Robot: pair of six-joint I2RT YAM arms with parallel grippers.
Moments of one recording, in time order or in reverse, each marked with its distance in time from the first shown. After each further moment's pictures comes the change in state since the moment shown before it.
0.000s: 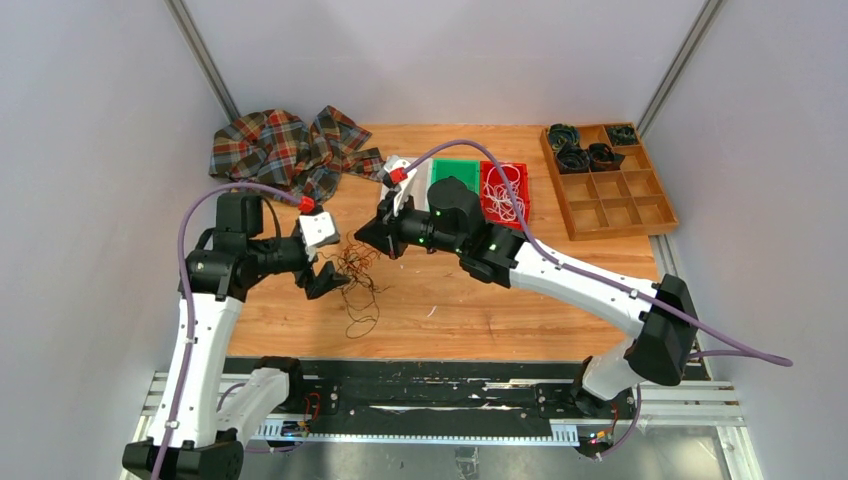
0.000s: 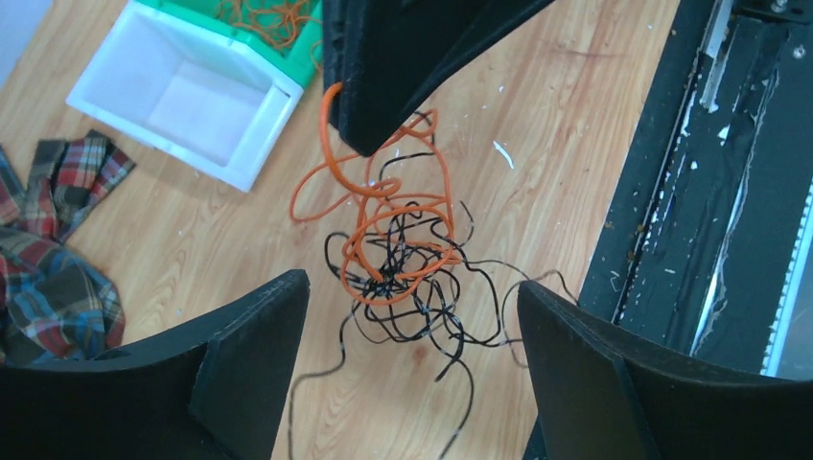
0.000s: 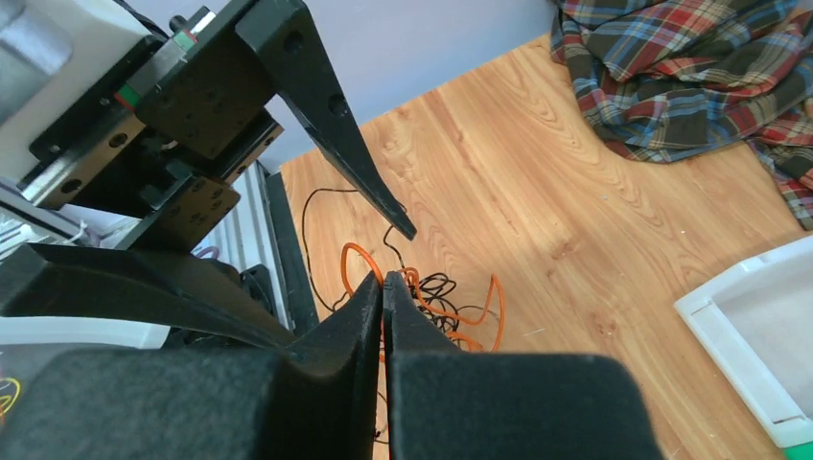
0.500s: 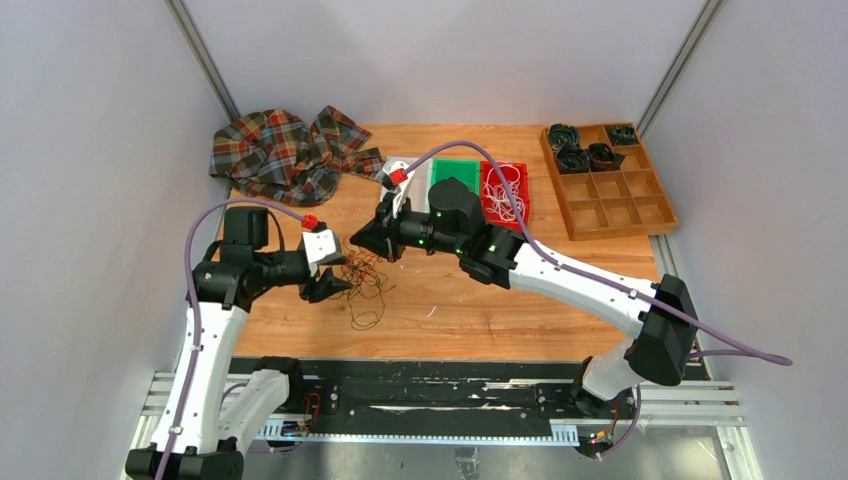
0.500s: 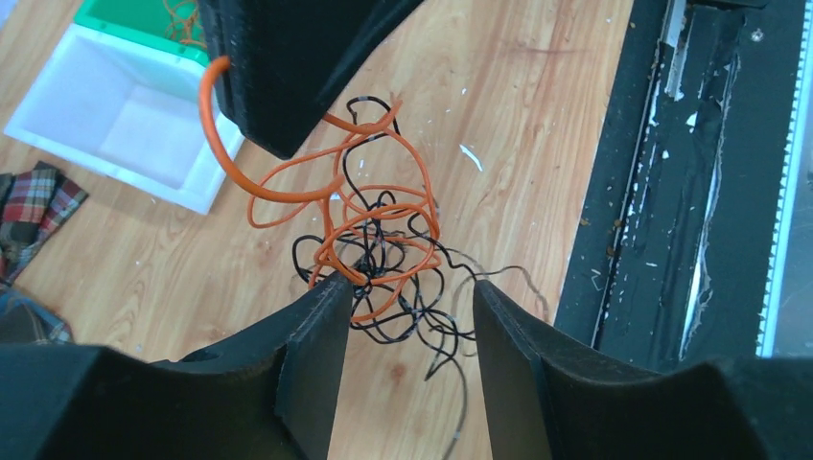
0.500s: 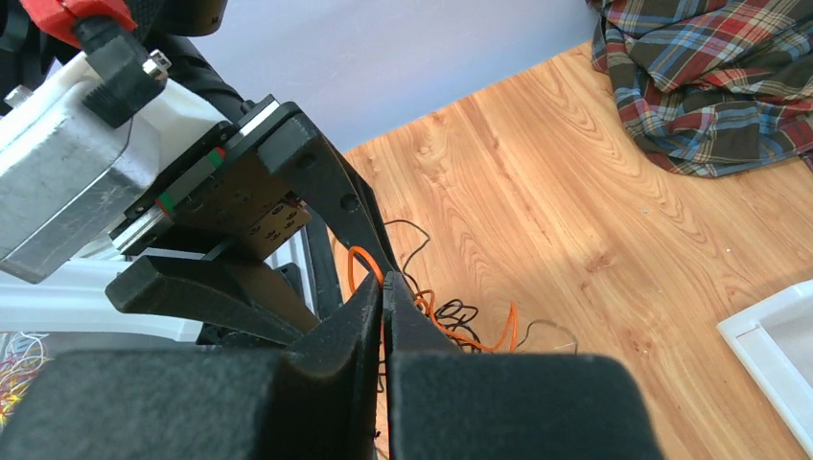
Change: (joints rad) left arm 0.000 -0.042 -0.119 0.017 0.089 0.095; right arm 0.008 0.000 -0.008 0.037 -0.064 0.027
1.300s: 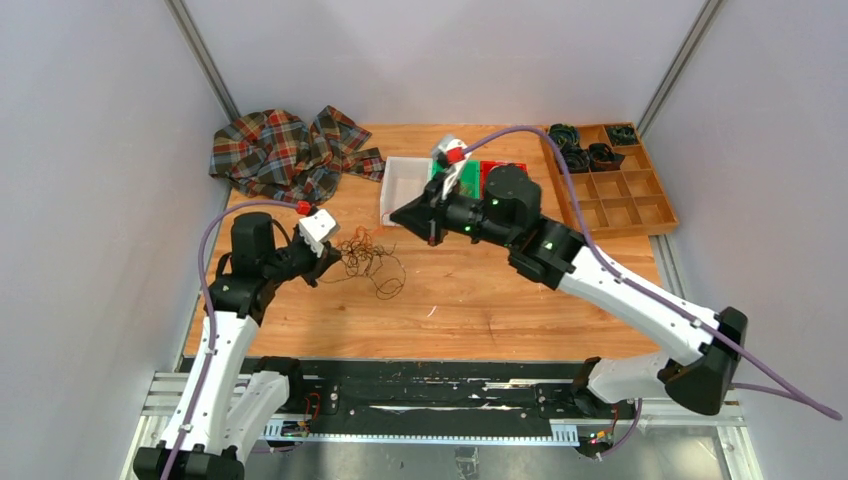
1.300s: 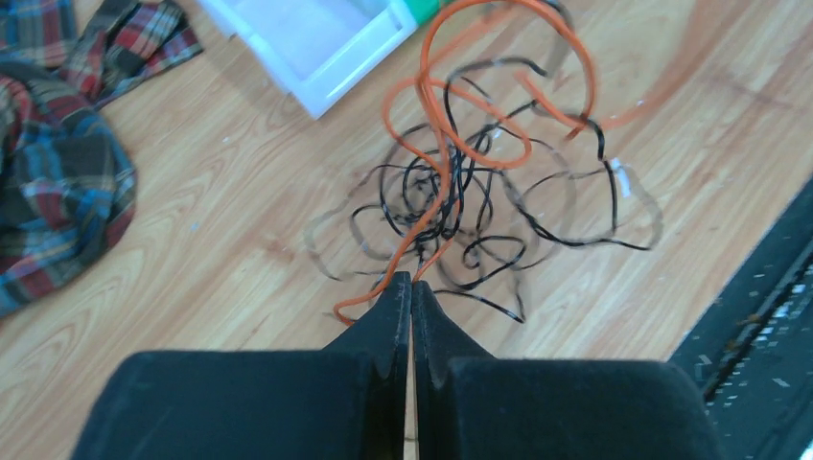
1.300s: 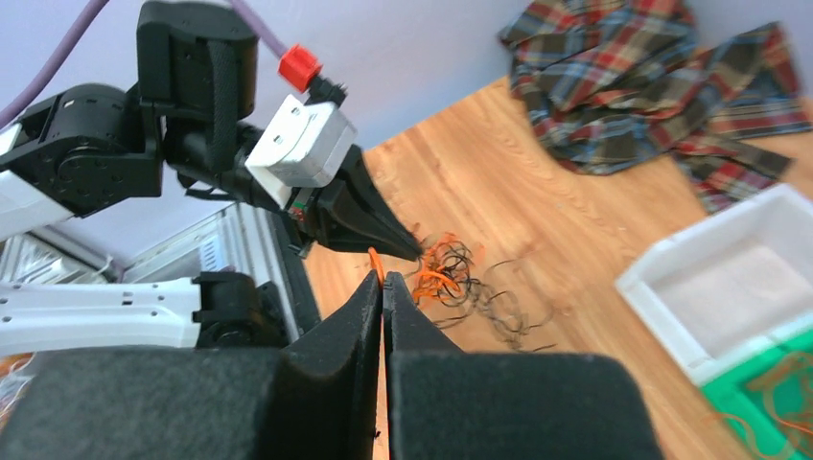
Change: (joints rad) left arm 0.000 -0.085 -0.257 0.456 -0.293 -0.429; right arm -0.082 -0.196 -0.018 -0.144 0.039 -0.001
